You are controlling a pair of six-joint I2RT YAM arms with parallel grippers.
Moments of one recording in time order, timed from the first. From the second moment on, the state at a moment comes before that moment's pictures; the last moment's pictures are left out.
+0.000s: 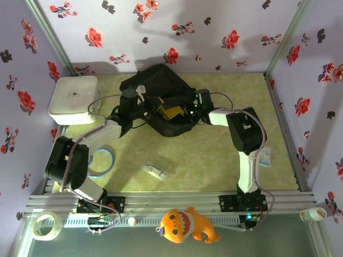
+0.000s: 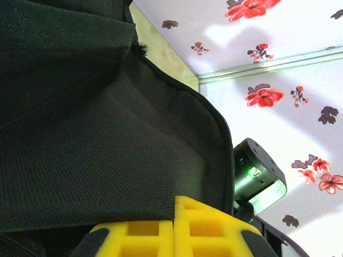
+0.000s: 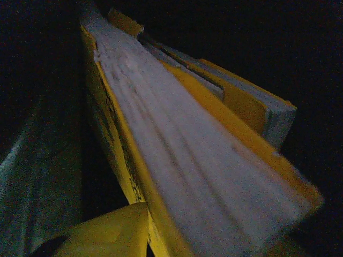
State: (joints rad) left arm -0.49 1.56 0.98 0.24 0.37 -1.15; right arm 0.40 2.07 1.20 0.28 -0.50 1.33
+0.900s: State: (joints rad) left arm -0.49 1.58 0.98 0.25 0.39 -1.15; right arm 0.39 2.08 1.23 0.26 -0.44 1.29
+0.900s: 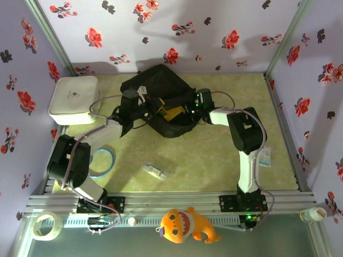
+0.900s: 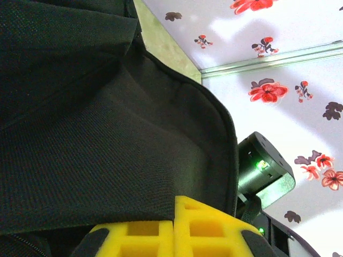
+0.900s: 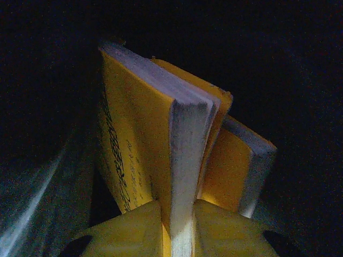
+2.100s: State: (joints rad) left arm -0.36 1.44 0.99 -0.04 0.35 -0.95; right arm 0.32 1.33 0.89 -0.22 -0.02 1.05
